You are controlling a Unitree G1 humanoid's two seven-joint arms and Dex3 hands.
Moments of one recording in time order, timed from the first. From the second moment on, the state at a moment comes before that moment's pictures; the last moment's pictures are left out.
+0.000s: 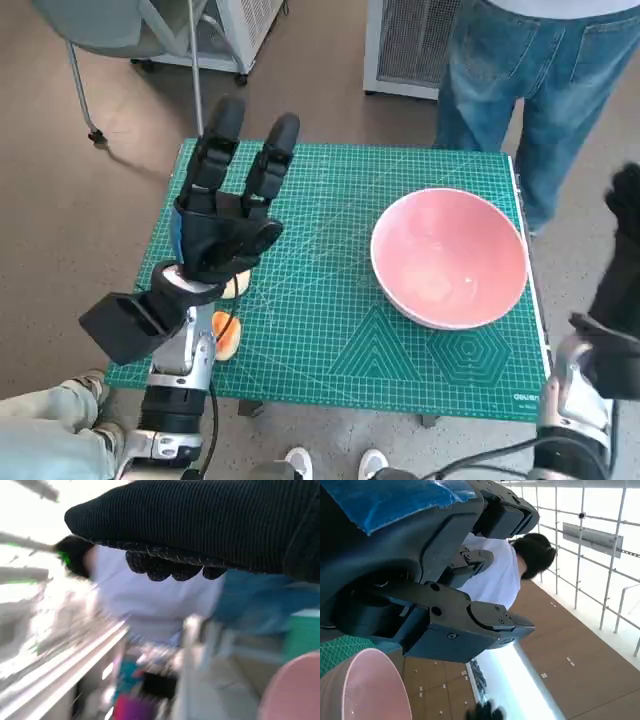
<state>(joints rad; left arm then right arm) -0.49 0.11 0.10 0.33 -0.28 -0.57 -0.47 -0.41 -0.24 -0.41 0.68 0.14 -0.78 -0.03</state>
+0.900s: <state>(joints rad) -0.49 0.13 0.10 0.33 -0.29 -0.55 -0.49 -0.59 -0.11 -0.38 0.98 0.31 -0.67 0.17</state>
